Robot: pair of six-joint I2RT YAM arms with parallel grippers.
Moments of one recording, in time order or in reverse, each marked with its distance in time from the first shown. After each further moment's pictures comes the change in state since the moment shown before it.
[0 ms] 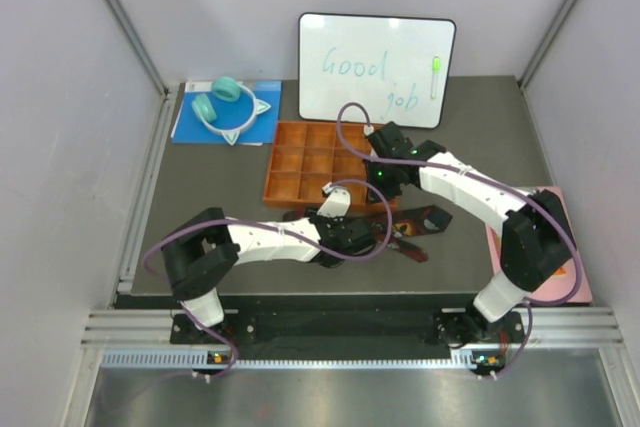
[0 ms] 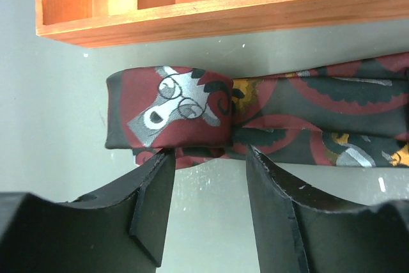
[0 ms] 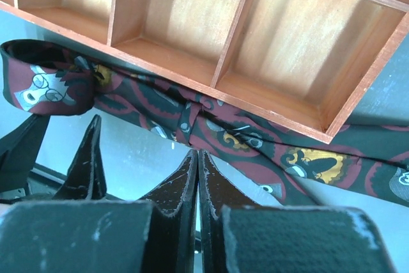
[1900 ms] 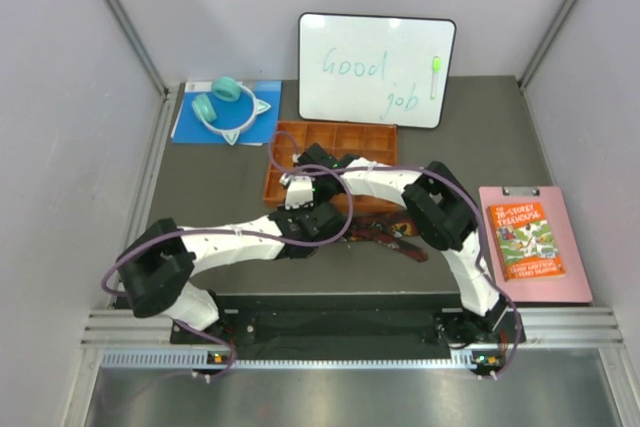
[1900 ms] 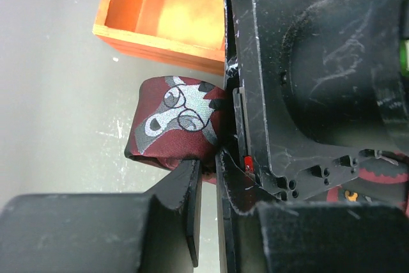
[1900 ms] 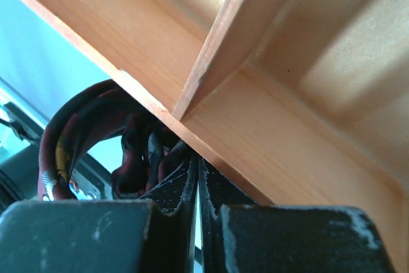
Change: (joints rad) left arm 0.145 -0.264 -0.203 0.190 0.035 -0.096; right arm 0.218 0.564 0.349 0.179 -0.317 0.148
